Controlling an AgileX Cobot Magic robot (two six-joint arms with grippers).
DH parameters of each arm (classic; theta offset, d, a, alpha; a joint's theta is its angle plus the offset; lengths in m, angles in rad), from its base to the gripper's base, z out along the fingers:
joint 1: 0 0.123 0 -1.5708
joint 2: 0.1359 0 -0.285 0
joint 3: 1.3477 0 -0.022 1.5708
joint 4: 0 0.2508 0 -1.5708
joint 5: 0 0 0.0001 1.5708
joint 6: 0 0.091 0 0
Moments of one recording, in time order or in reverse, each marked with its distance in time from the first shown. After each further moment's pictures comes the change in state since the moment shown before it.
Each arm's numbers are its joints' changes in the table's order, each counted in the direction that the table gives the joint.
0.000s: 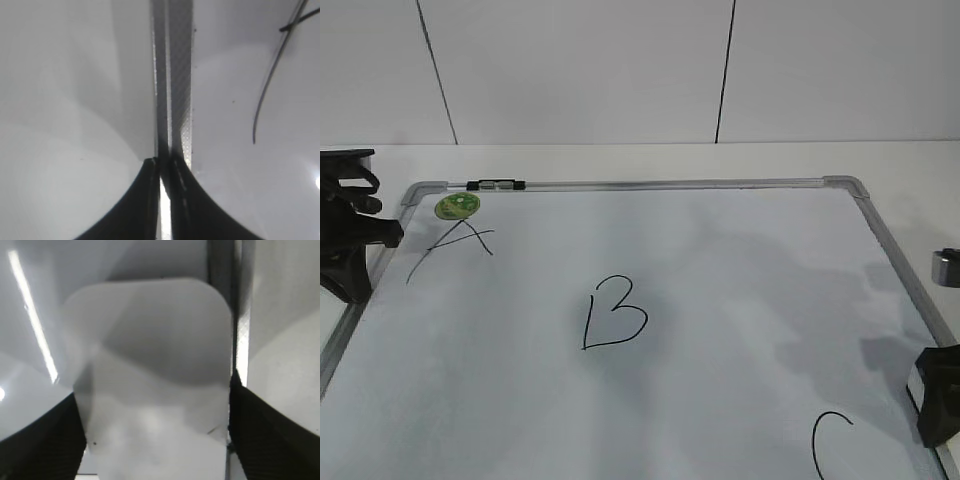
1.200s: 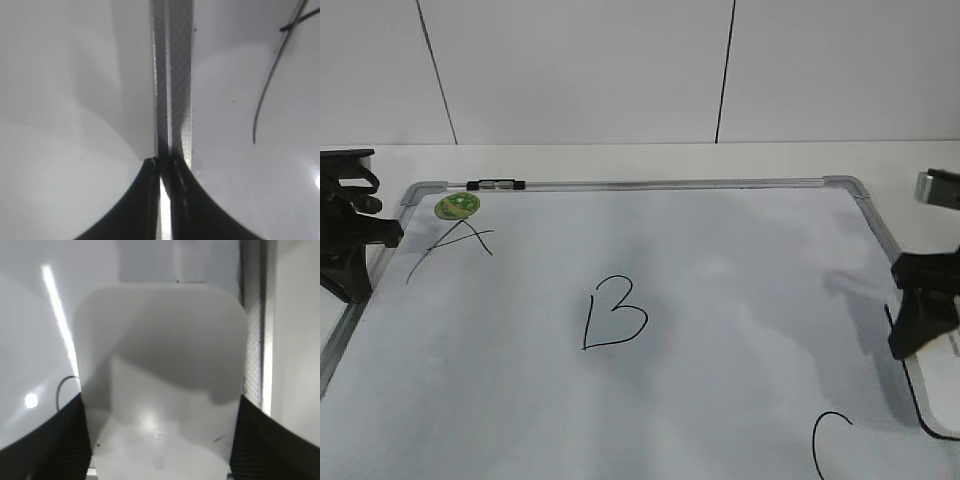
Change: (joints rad) left arm 0.000 0.000 -0.002 0.000 0.006 0.000; right arm 0.000 0.035 -0.236 0.090 0.146 0.000
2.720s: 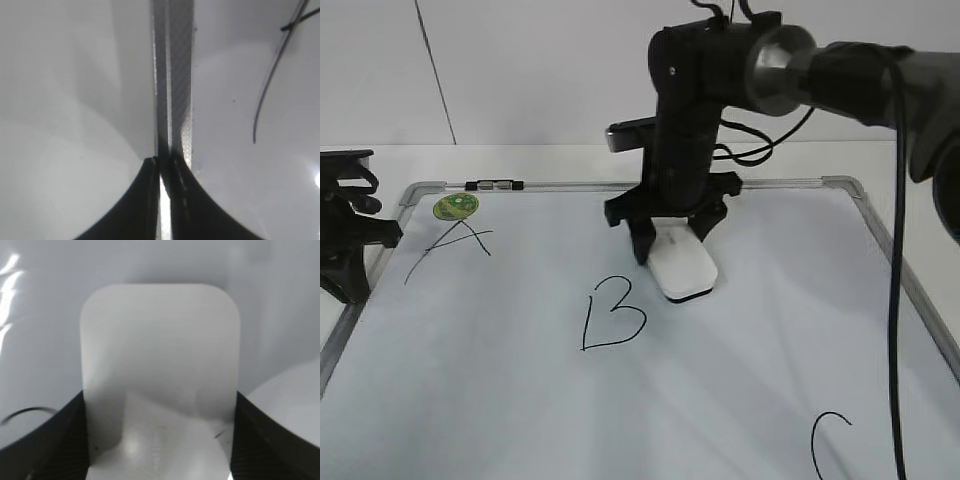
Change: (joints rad) left arm 0.000 0.000 -0.002 -0.005 0.018 0.000; right arm 0.492 0.812 -1.099 -0.197 0.166 0.095
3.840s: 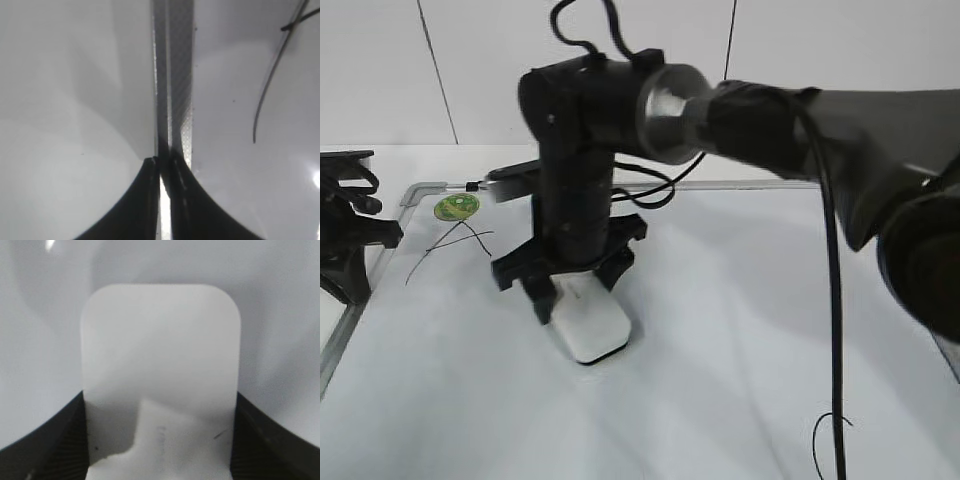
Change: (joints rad) left arm 0.000 0.002 0.000 0.000 0.006 0.000; right arm 0.197 0.005 0.000 0.044 -0.011 0.025
